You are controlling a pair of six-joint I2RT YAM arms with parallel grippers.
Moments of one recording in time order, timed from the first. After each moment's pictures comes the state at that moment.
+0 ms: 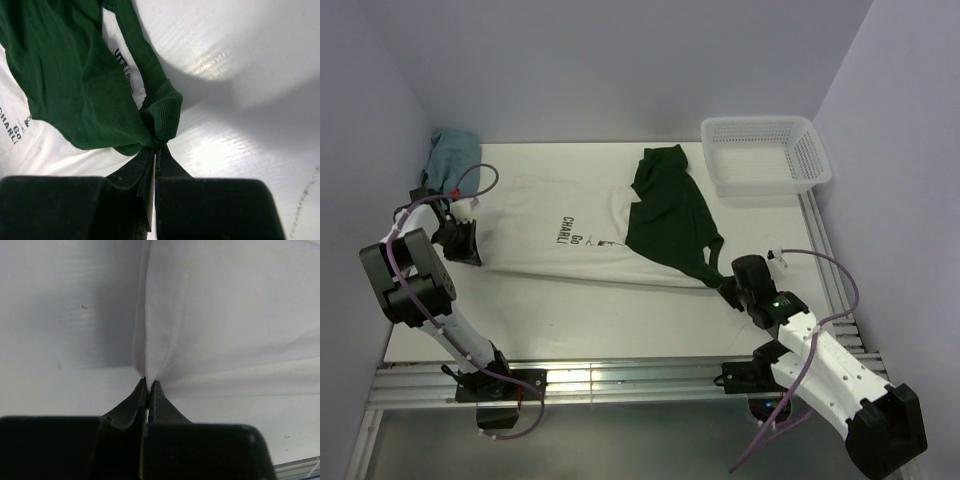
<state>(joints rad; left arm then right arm) 0.42 1.79 1.21 -0.78 0.28 0.38 0.41 0.76 0.36 -0.47 0.26 1.17</state>
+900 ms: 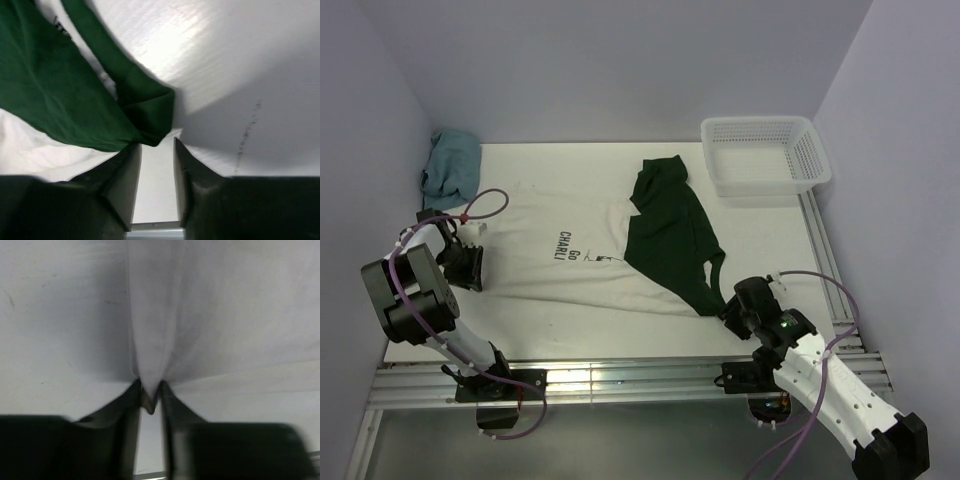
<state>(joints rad) 0.43 1.65 0.97 -0.74 0.17 0.50 0.46 0.54 0.26 -0.73 0.15 1.21</state>
